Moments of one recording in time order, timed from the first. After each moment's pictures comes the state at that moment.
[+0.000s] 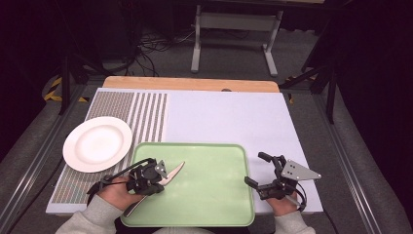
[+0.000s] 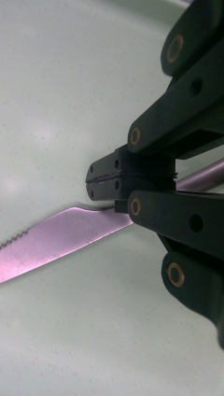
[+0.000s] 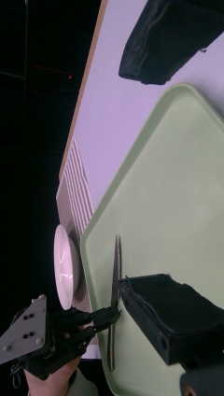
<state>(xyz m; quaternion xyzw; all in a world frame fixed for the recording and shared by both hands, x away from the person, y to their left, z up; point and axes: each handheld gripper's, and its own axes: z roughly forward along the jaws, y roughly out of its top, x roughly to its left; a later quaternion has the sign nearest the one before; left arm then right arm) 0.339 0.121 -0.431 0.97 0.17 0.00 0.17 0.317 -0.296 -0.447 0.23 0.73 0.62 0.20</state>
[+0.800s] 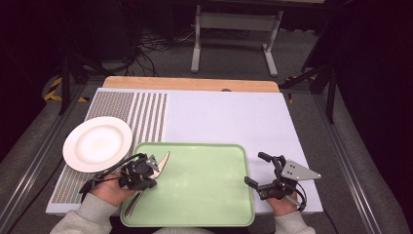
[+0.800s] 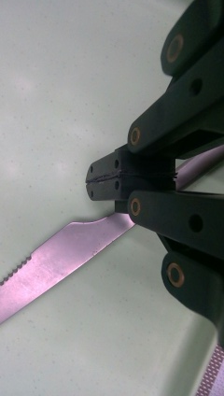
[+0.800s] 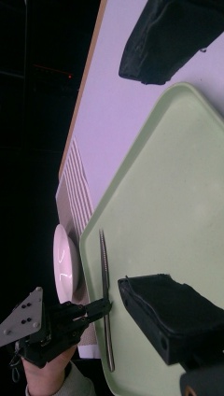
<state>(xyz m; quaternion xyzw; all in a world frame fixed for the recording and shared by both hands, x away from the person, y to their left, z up) 0.350 0.143 -0.431 0.96 0.22 0.00 0.17 0.317 -0.295 -0.447 0.23 0.73 0.61 0.20</state>
